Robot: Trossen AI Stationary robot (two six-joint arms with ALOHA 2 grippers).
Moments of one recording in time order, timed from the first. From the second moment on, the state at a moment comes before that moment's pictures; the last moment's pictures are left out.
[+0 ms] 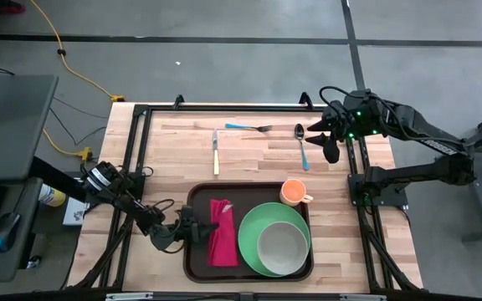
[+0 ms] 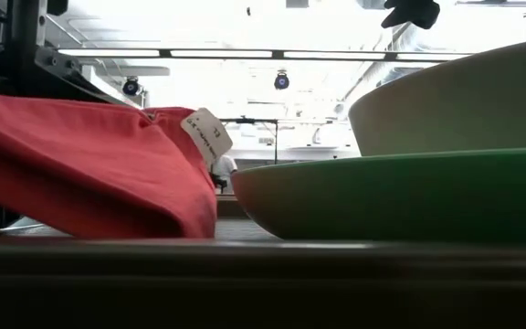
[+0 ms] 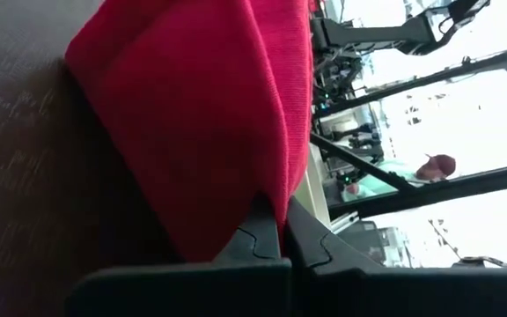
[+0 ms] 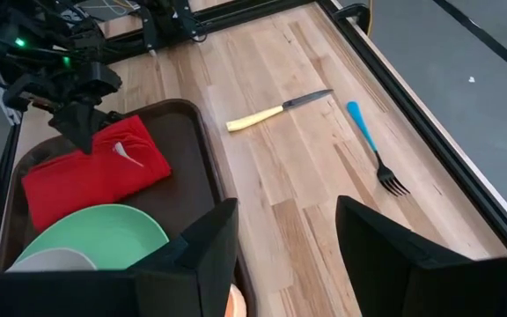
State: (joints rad) left arm -0.78 1.88 0.47 1.18 -0.98 -1.47; right arm -0.34 0.99 1.27 -0.92 -0.13 0.10
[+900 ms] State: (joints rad) left arm -0.78 1.88 0.47 1.29 -0.98 -1.42; right arm -0.34 0.99 1.27 -0.92 -0.13 0.08
